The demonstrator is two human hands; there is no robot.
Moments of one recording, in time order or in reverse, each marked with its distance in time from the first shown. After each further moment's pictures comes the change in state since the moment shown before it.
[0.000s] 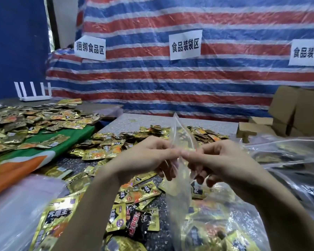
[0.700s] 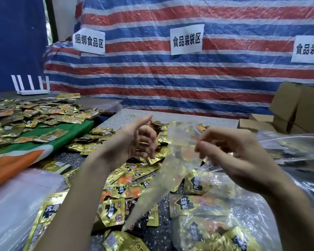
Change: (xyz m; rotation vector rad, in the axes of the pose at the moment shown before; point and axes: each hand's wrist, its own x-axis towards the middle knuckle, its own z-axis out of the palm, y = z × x) left_hand 0.013 -0.038 -0.043 -0.405 0.090 -0.039; right_hand -0.001 0.007 -0.015 -0.522 0.114 -0.535
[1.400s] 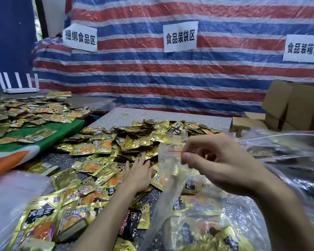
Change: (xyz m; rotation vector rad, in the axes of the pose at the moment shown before) left_hand 0.091 -0.176 0.004 1.290 0.245 -0.230; right_hand 0.003 0.002 0.003 -0.056 -0.177 0.101
